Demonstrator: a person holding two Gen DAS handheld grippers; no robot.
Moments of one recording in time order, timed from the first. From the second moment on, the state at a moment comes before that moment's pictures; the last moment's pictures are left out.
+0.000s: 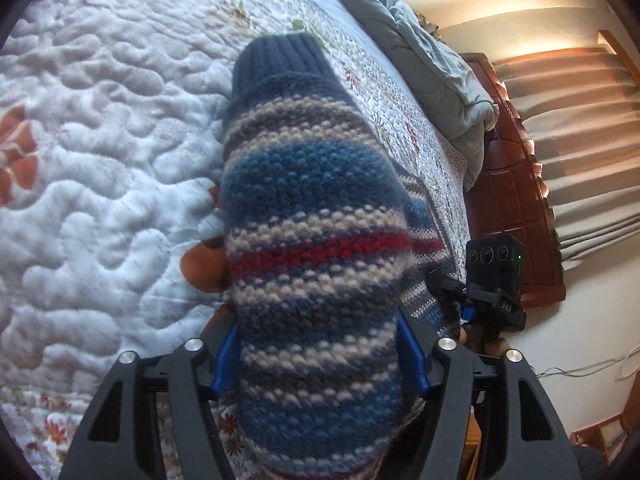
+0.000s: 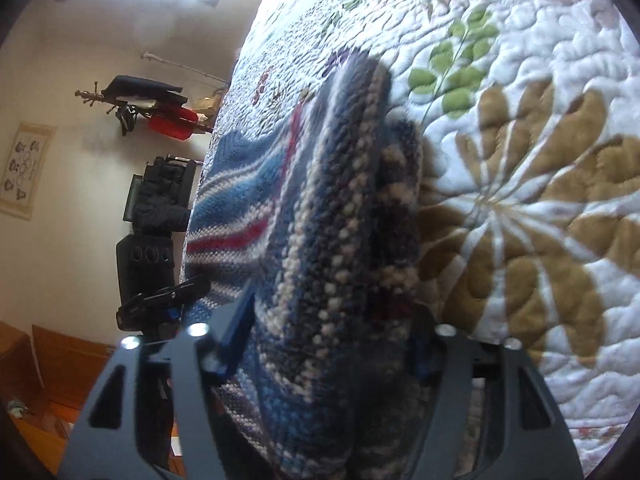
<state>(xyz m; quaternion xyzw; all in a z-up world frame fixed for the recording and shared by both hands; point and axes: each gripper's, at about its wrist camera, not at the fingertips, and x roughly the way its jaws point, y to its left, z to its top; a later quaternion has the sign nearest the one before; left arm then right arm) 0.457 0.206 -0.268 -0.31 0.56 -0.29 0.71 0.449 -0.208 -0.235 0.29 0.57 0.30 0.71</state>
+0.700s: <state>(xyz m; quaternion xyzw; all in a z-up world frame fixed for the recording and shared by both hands) 0.332 0.170 -0.238 -0.25 0.46 -0.33 0.79 0.521 -0.206 -0.211 0.23 0.54 0.24 0.77</state>
